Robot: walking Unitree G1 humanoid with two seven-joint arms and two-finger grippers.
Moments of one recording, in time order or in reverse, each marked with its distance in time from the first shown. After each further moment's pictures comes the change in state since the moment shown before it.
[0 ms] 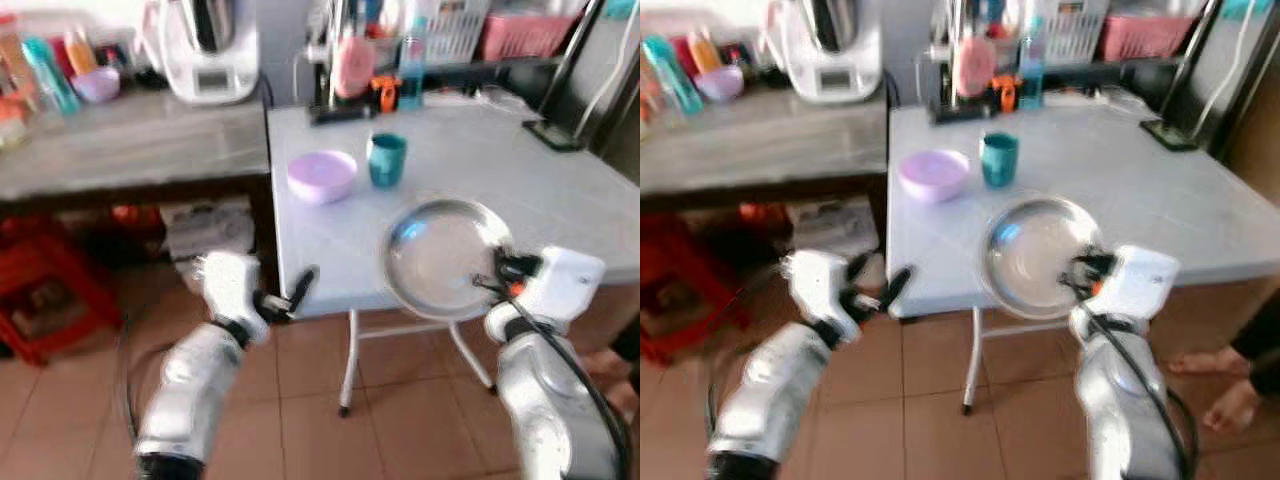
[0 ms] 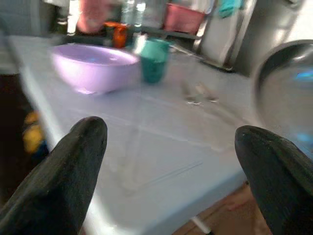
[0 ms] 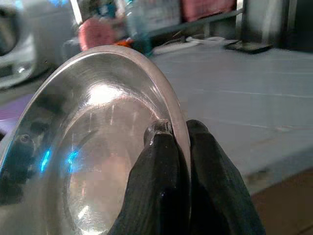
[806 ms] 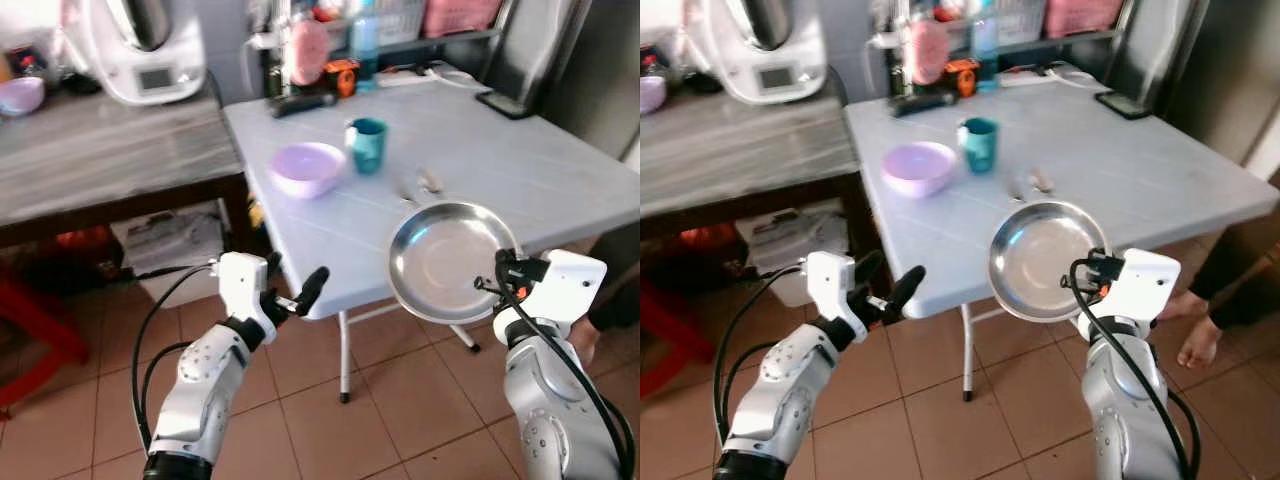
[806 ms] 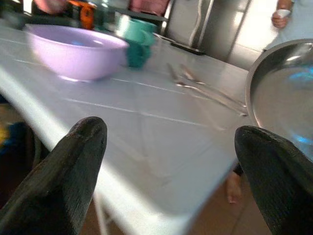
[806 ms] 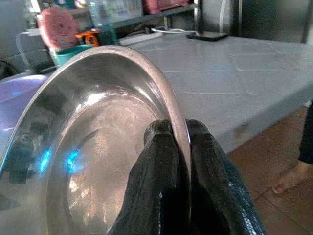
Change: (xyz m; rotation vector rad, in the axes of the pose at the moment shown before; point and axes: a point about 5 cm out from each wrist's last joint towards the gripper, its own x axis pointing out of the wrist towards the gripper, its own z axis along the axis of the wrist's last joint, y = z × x) left arm 0.004 -0.004 -0.001 0.014 0.000 0.011; right arm -0.002 -0.003 -0.002 -0.019 0.007 -0.011
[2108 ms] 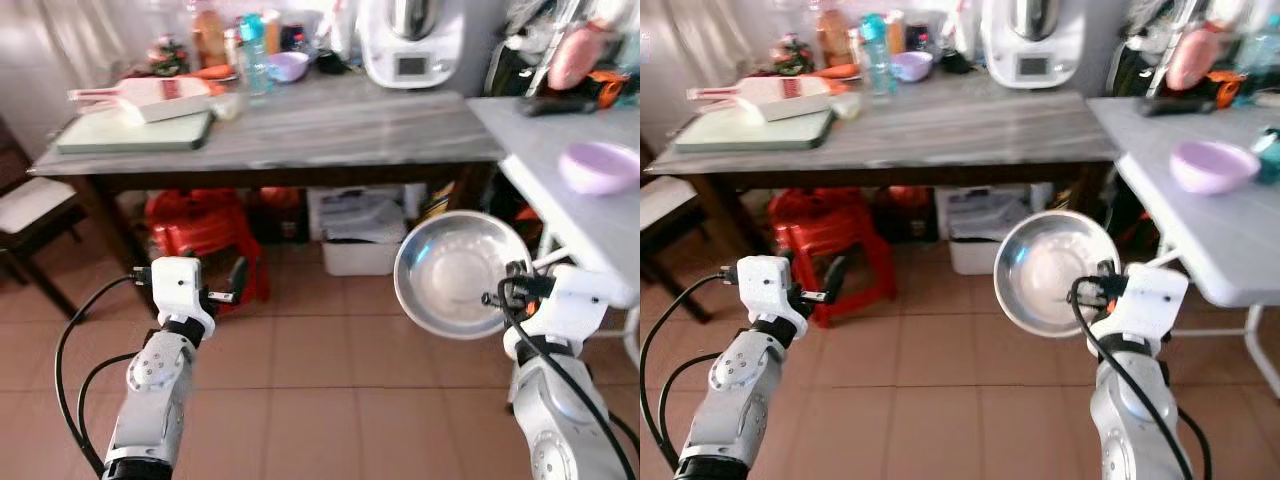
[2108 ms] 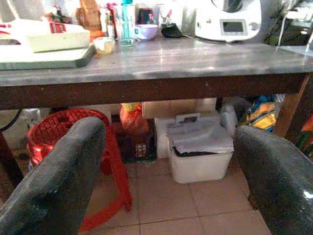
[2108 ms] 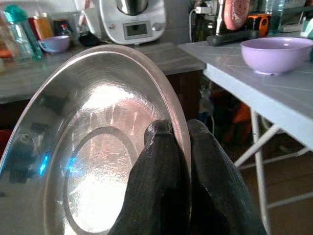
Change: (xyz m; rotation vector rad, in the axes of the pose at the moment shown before) left arm -0.033 0.059 0.007 0.188 -0.036 0.393; right arm -0.012 -0.010 0.002 -0.090 -0.032 -0.026
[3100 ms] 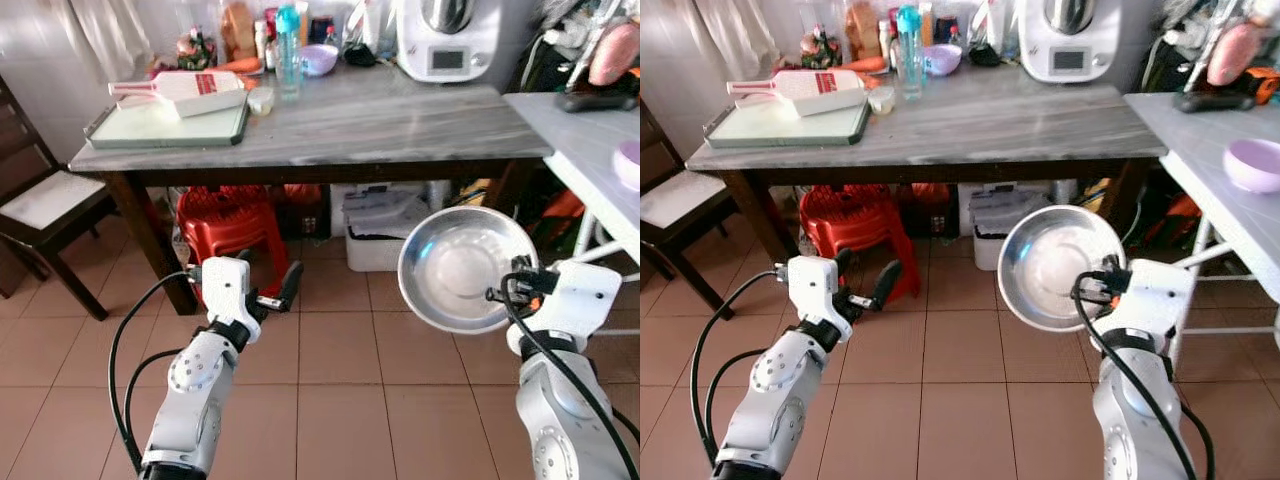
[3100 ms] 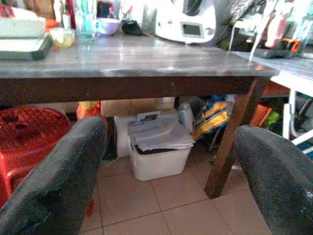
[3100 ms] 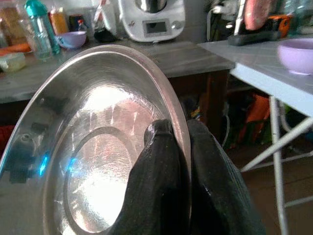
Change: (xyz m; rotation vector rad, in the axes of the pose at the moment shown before) left arm 0.003 -0.049 0.003 -0.088 -0.013 -0.215; right arm 0.002 0.001 0.001 -0.007 -0.010 0.004
